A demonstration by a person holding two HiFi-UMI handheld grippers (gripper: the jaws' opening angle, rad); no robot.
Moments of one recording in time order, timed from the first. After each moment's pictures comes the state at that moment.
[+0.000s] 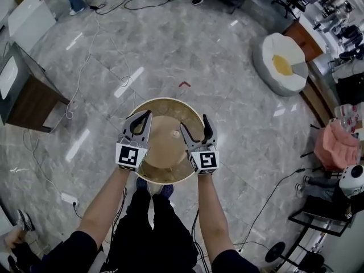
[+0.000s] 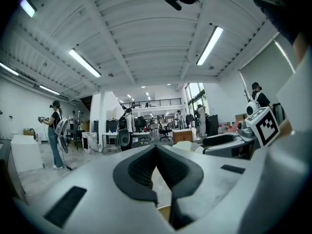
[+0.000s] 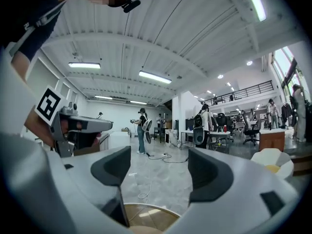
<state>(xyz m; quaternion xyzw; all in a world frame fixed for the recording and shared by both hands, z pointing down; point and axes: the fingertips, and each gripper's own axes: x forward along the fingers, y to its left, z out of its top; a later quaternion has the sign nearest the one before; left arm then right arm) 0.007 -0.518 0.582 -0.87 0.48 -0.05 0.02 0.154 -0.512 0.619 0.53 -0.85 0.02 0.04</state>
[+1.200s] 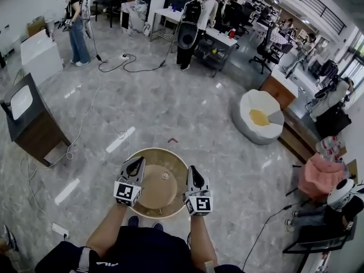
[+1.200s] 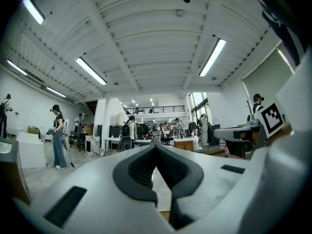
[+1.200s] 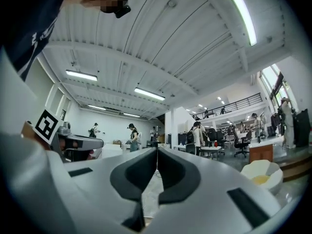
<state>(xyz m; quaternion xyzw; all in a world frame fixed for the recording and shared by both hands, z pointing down) -0.008 -0.402 0.467 -0.86 0.50 0.00 0.02 0.186 -0.379 0.455 0.57 -0.82 -0.03 -0.03</state>
